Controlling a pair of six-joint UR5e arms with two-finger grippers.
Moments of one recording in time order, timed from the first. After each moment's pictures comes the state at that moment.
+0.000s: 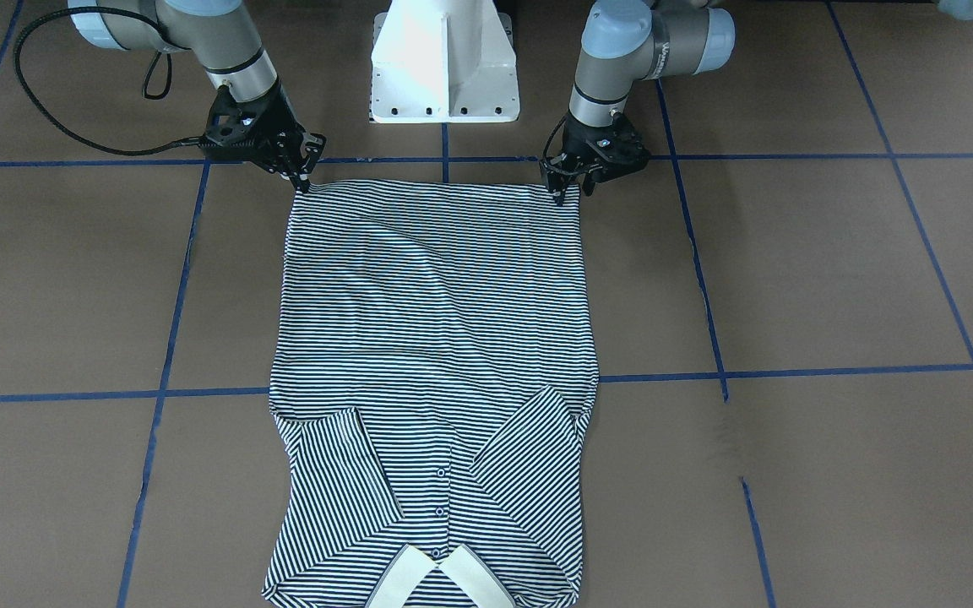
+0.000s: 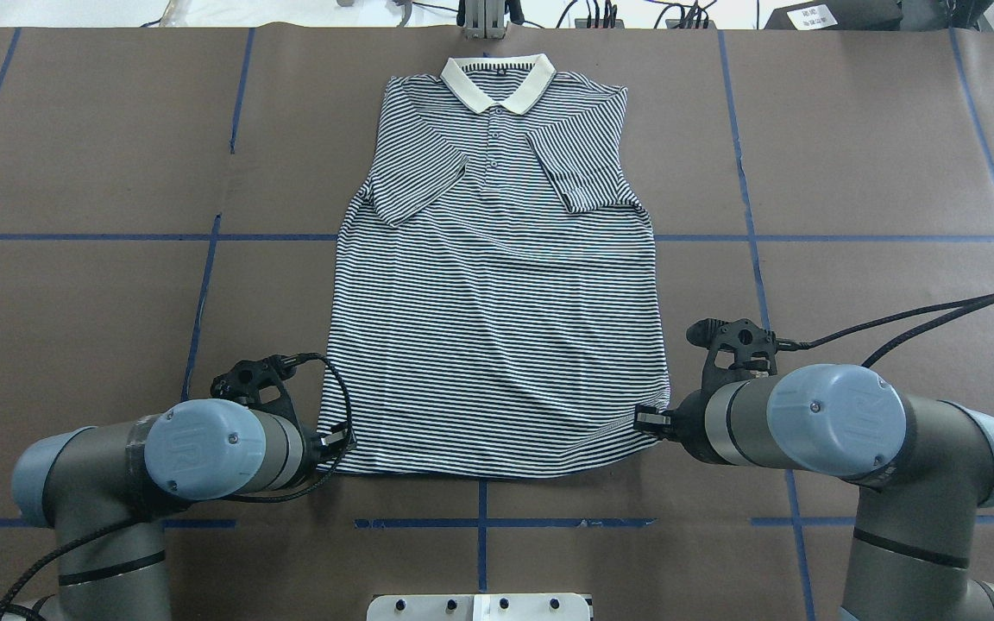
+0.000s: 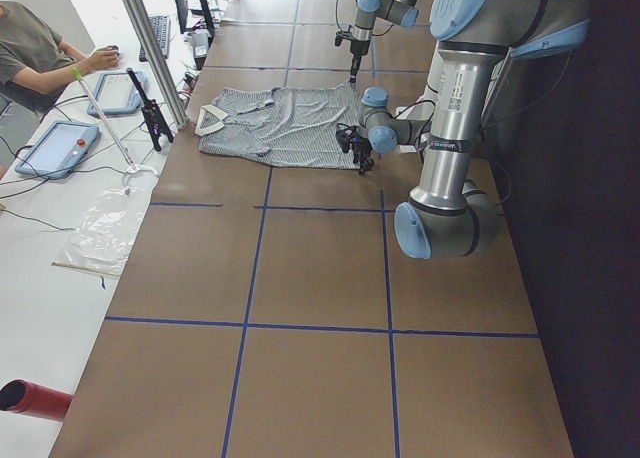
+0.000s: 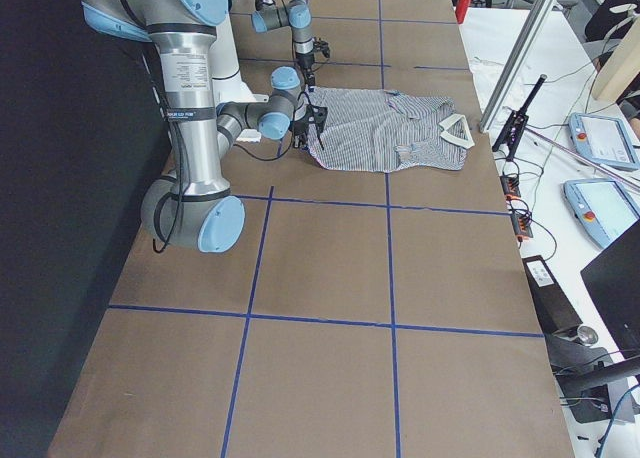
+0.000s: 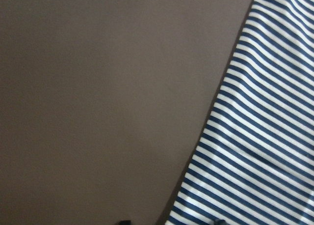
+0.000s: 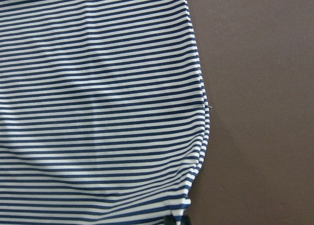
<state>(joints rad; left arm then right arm) -0.28 -1.85 -1.91 -1.77 -1.66 -1.75 0.35 -1.43 2.07 -1.30 1.70 1.52</state>
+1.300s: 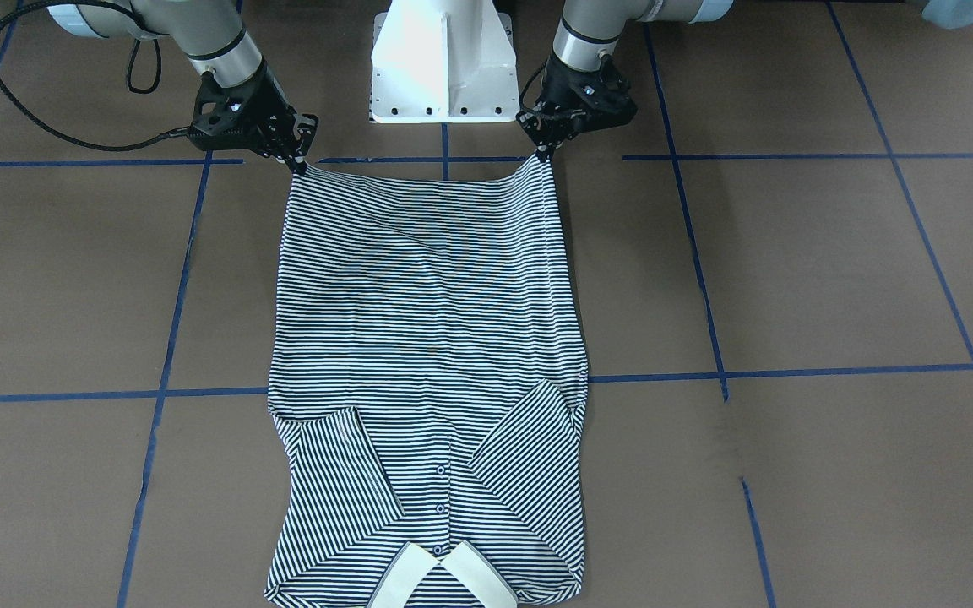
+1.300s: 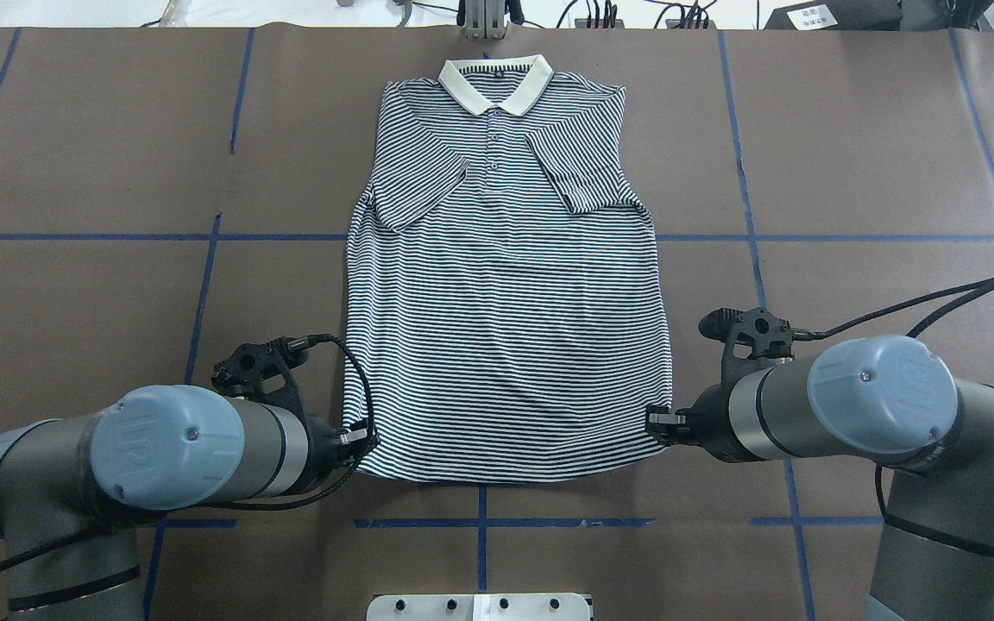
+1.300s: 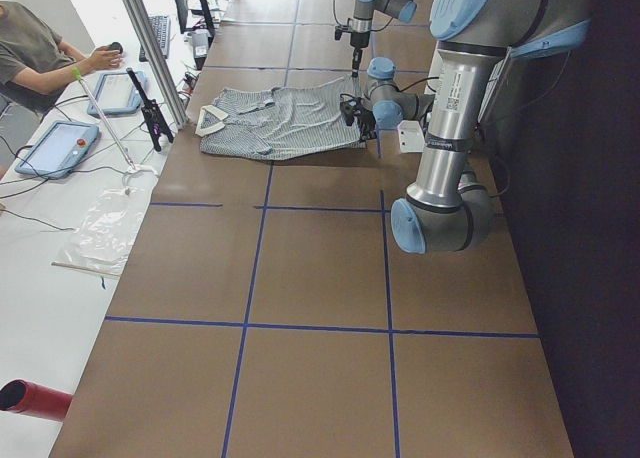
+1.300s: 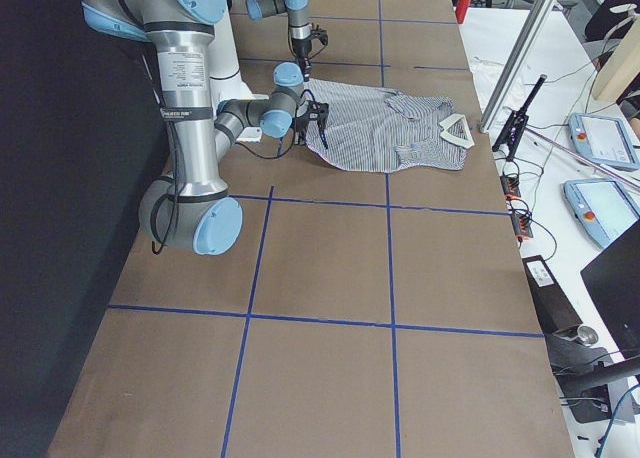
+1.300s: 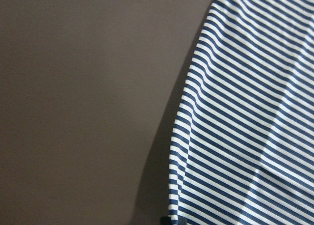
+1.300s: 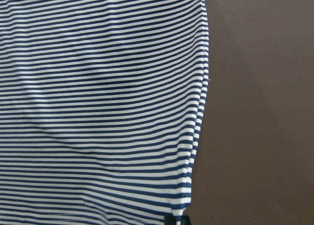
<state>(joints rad) -0.29 -1.90 -2.12 -1.68 -1.69 -1.77 0.39 -1.46 2.15 -1.29 1.84 1.47</state>
